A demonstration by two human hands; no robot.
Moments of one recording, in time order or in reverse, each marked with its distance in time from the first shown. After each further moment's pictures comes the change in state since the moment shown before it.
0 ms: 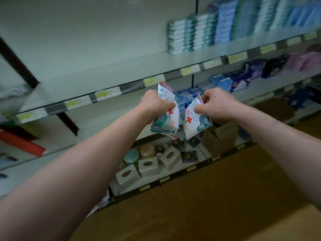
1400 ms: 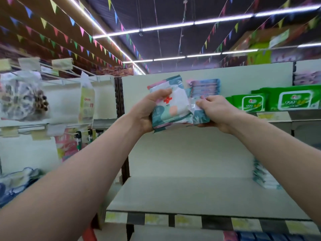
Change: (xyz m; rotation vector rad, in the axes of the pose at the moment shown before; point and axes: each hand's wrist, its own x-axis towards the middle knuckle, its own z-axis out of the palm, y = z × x) left_hand -0.029 0.126 -0.342 -0.902 0.182 0.498; right_hand 0.118 -0.347 -0.135 0.821 0.017 -0.611
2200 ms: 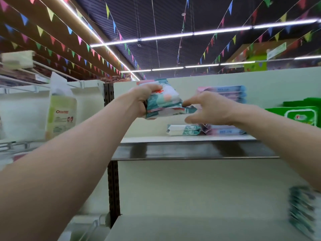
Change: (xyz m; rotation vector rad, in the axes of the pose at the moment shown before) left_hand 0.193 0.044 -0.066 0.350 0.252 -0.037; right_hand 0.167 0.011 0.031 -0.967 -0.160 -0.558
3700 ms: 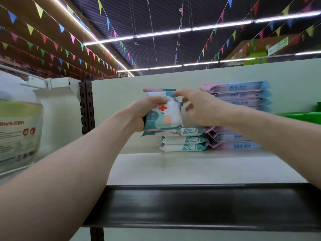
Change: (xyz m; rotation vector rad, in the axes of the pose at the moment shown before) left_hand 0.121 -0.035 0.020 0.034 -0.136 -0.011; right_hand 0.091 0.059 0.046 0.151 -0.021 0.062
